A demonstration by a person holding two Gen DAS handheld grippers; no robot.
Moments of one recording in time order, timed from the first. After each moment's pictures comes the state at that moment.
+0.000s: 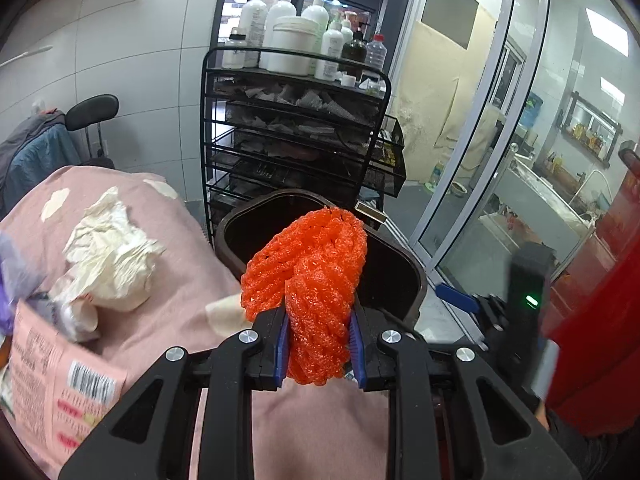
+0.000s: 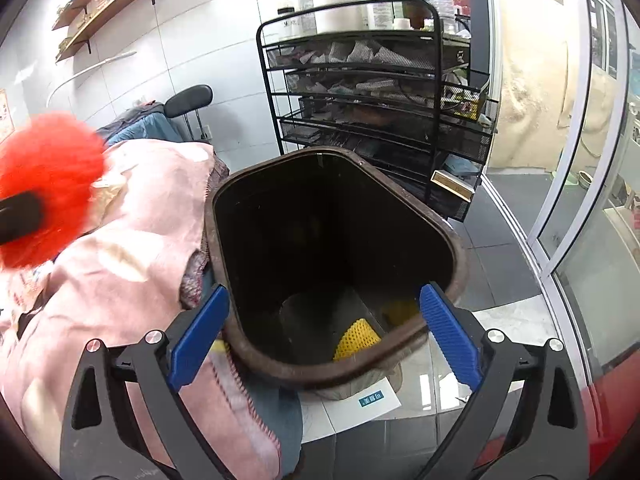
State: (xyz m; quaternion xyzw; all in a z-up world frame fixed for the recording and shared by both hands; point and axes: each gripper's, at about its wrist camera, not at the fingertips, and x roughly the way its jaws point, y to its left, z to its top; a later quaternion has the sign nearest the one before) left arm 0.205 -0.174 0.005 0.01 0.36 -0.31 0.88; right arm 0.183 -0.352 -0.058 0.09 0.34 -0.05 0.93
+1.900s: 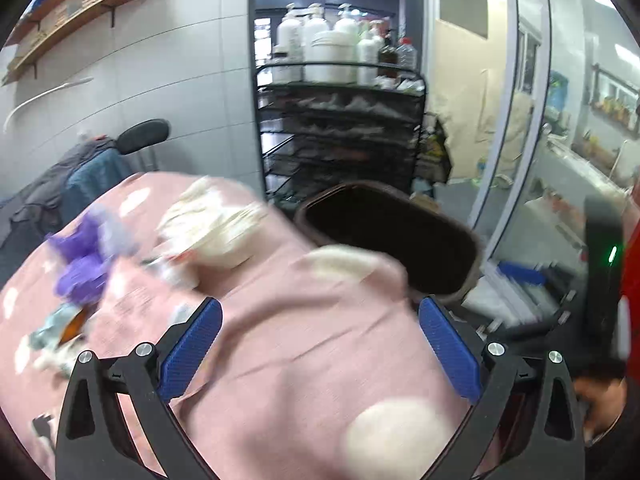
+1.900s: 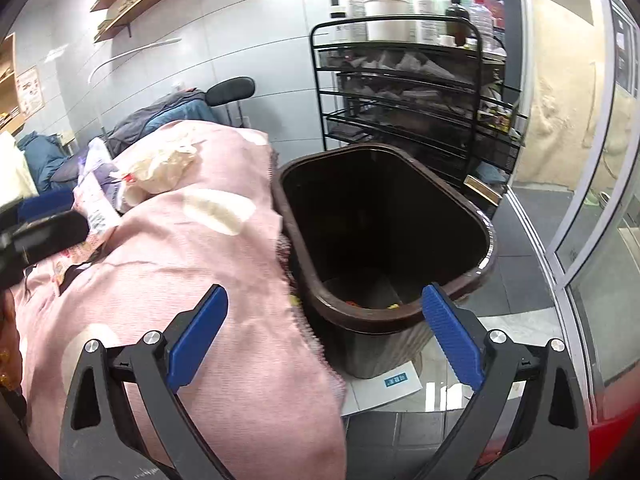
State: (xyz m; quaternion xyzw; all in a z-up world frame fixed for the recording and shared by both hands) left arm 0.167 -0.108 -0.005 0.08 0.32 -0.22 0.92; right arm 0.149 -0.300 -0.042 0.06 0.34 0.02 0.94
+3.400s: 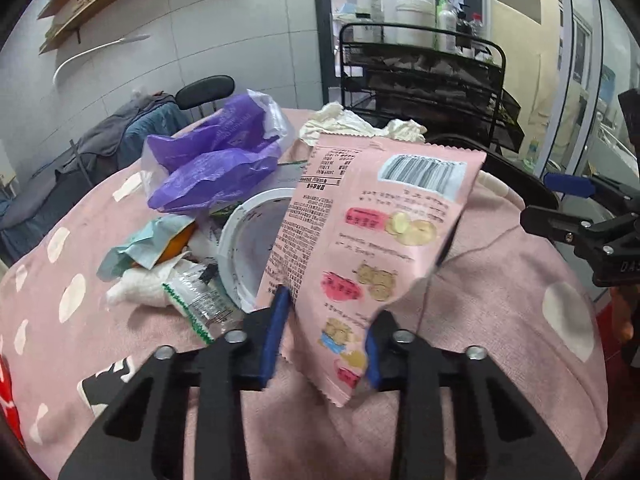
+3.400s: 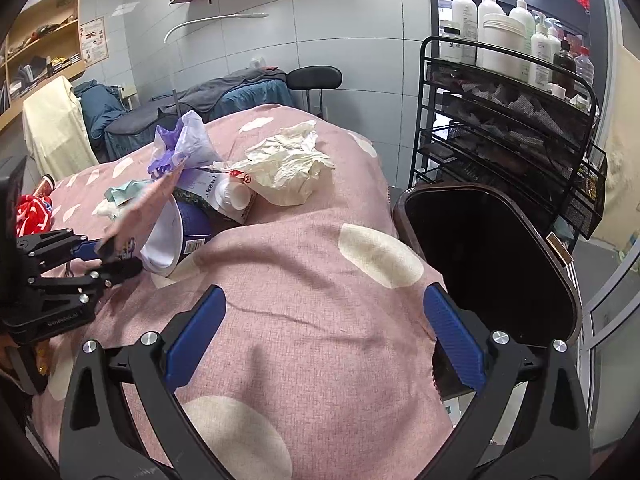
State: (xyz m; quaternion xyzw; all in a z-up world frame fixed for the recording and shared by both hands) left arm 0.162 0.007 -0.042 0.09 0.37 -0.13 0.92; right arm 0.182 -0.201 -0.018 -0.01 0.35 0.13 0.93
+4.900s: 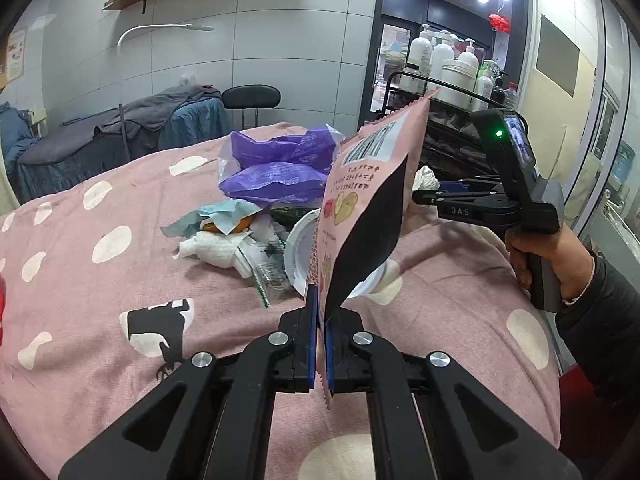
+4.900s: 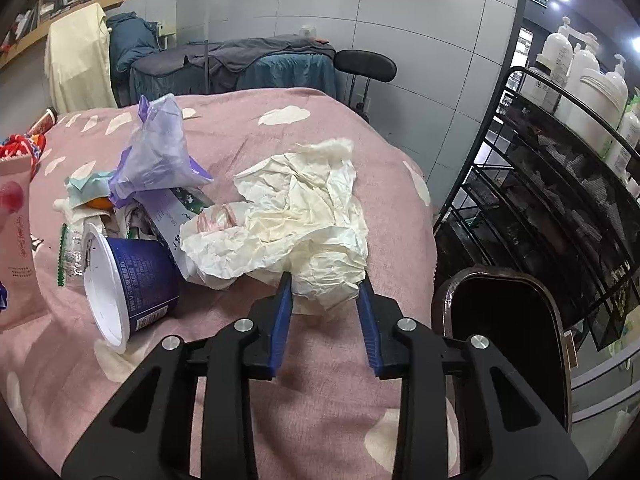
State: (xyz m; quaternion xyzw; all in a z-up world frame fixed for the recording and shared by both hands) left arm 0.118 0.051 -0.013 -0.02 0.33 -0.09 0.94; right arm 0.294 -0.145 -0.014 -0.11 0.36 0.18 0.91
